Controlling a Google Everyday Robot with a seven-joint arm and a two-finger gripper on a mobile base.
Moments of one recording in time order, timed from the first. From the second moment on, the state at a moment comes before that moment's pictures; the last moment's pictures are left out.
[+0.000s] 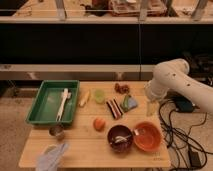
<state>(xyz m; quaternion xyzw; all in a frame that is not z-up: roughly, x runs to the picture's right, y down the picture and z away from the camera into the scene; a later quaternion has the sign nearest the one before) 0.218 0.065 0.730 -0.26 -0.07 -0.02 0.96</state>
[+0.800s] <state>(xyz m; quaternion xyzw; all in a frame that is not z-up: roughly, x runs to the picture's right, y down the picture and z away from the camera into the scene) 0.204 0.065 0.721 -0.26 -0.11 -0.04 0.96</state>
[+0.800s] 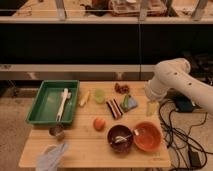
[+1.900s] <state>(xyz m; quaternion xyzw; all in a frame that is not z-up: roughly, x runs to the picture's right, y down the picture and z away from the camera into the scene) 0.008 0.096 0.747 -0.30 -0.14 -0.08 0.94</state>
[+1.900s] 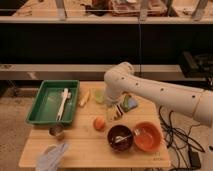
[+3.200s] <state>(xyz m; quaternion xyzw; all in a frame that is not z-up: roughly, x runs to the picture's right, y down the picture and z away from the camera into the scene) 0.095 0.099 0.886 -0.30 -0.02 0.03 0.95</state>
